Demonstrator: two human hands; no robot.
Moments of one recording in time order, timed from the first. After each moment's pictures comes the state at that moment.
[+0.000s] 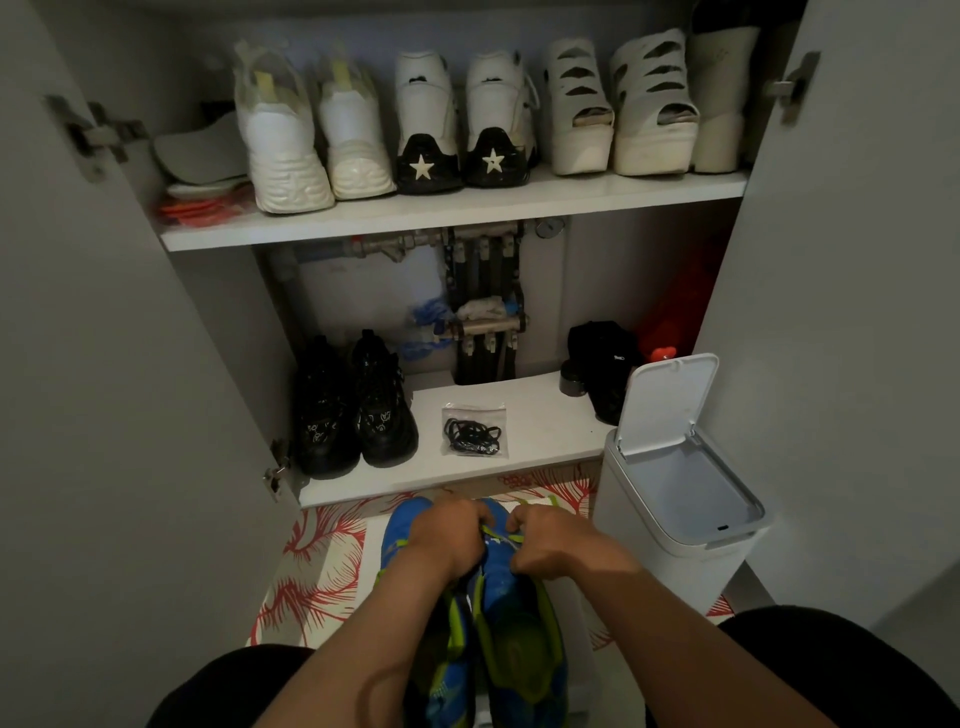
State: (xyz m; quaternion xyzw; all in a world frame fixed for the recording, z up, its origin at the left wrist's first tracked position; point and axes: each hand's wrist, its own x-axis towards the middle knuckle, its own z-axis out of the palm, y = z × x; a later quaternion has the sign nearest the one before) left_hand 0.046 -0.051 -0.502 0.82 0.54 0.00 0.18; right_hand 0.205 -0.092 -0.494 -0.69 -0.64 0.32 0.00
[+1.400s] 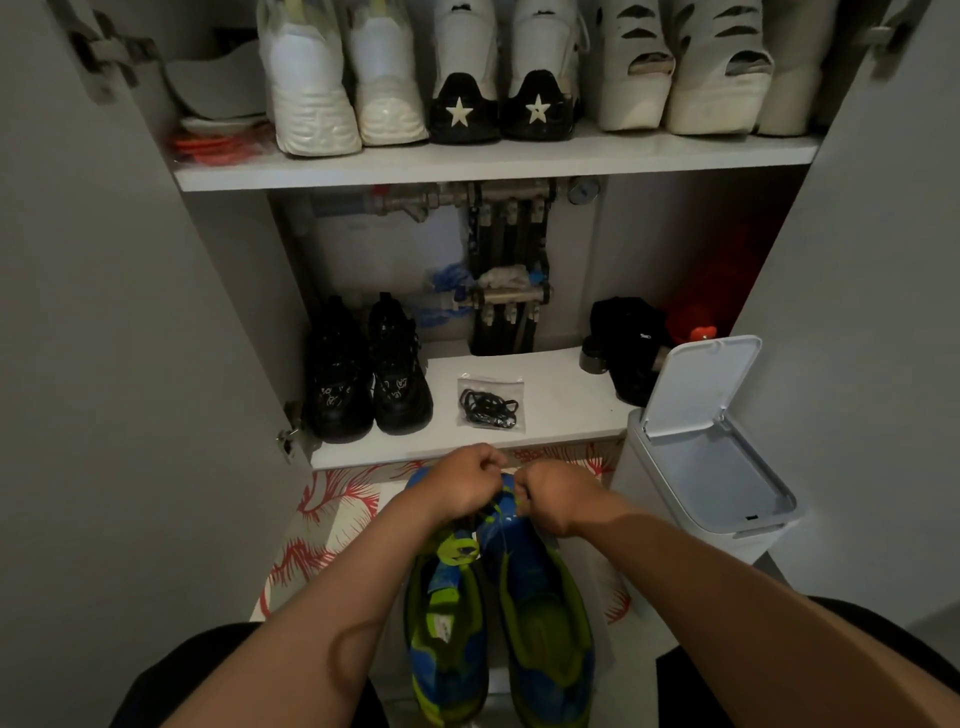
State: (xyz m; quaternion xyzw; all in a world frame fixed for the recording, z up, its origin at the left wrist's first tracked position) left_hand 0.035 -0.024 -0.493 0.70 0.55 0.14 0.43; right_hand 0.193 -0.060 -0.487 -0.62 -0.76 0.17 -0.07
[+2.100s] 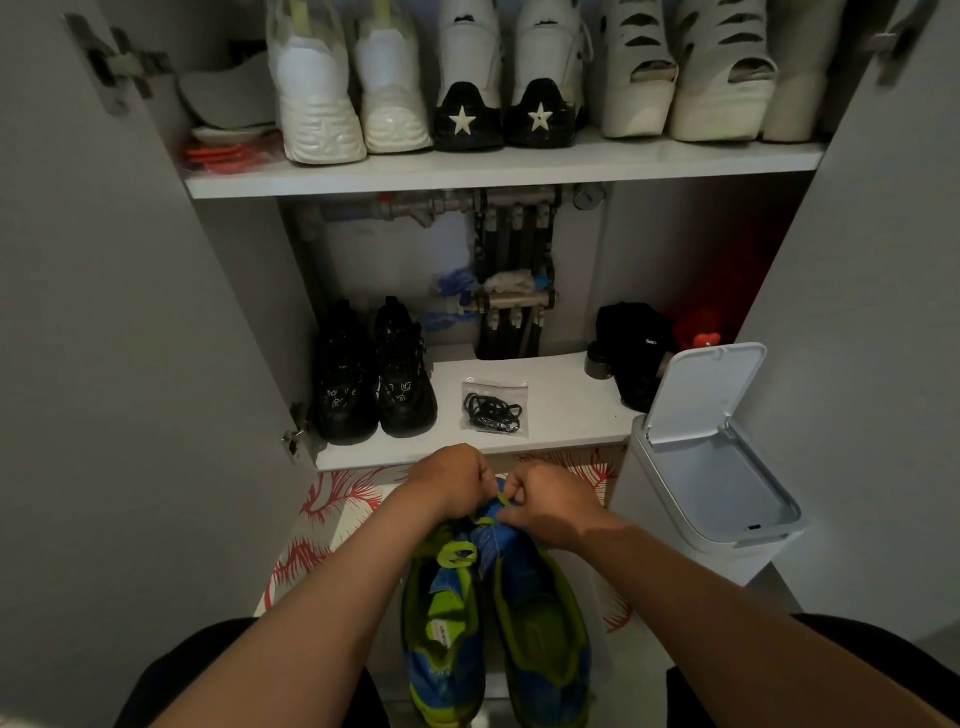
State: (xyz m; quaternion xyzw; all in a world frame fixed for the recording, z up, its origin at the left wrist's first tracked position) left_hand 0.030 -0.029 -0.466 0.78 0.56 0.01 0.27; right_hand 0.187 -0.073 -0.489 -0.66 -0.71 0.23 0.09
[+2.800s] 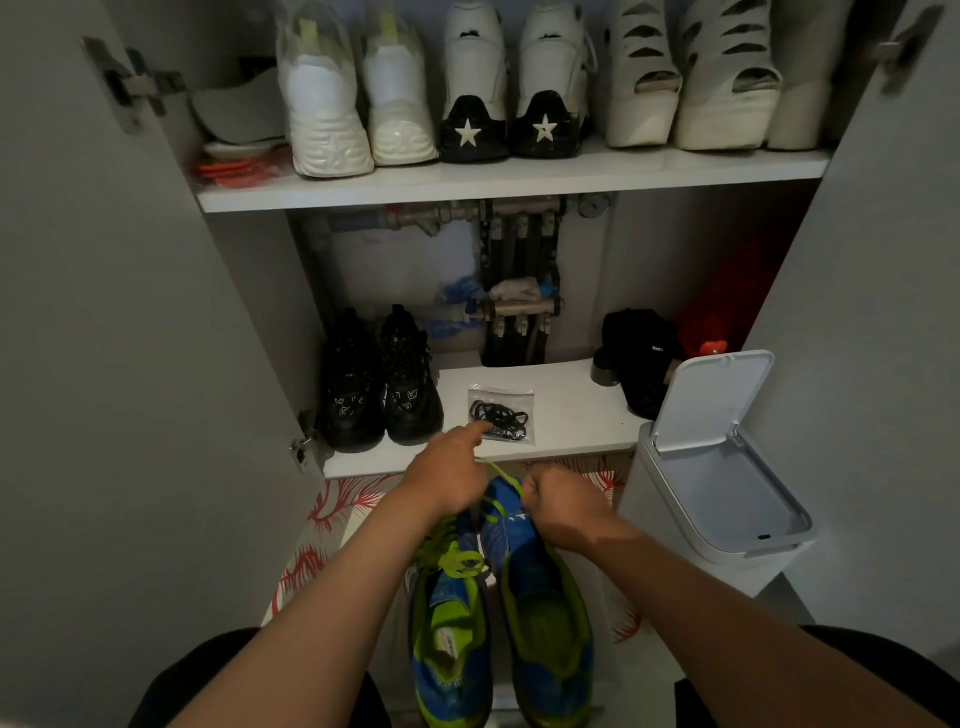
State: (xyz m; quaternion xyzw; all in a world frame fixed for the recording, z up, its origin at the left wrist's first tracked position) left_hand 0.018 -0.023 -0.460 0.77 0.57 0.11 0.26; right_hand 0.189 -0.066 -0.491 -0.70 -0.68 0.22 0.07
